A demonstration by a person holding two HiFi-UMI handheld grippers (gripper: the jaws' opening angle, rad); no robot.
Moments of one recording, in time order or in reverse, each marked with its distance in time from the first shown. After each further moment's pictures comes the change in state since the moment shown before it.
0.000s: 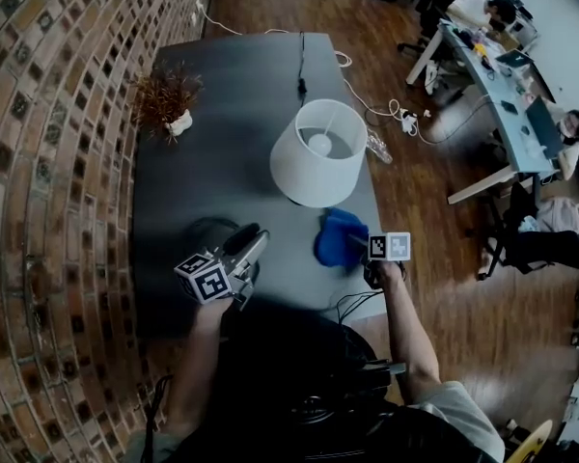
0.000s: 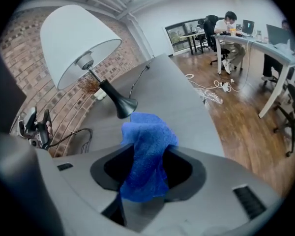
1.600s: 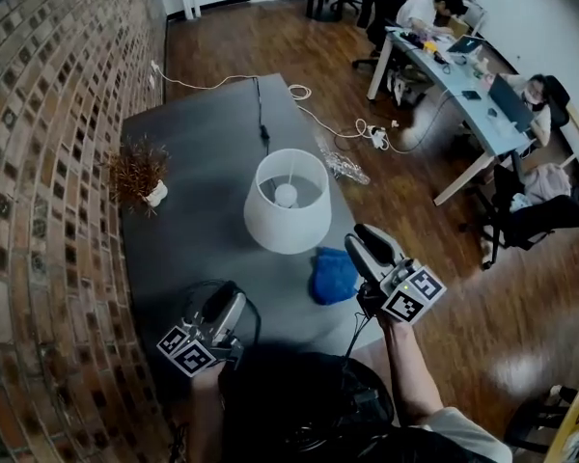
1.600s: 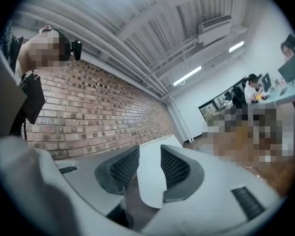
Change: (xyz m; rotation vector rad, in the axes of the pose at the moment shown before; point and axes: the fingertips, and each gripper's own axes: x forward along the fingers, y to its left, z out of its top) left arm -0.027 -0.053 0.056 0.065 -0.107 -0.140; right arm -0.241 0.194 0.161 -0.256 -0.961 0.311
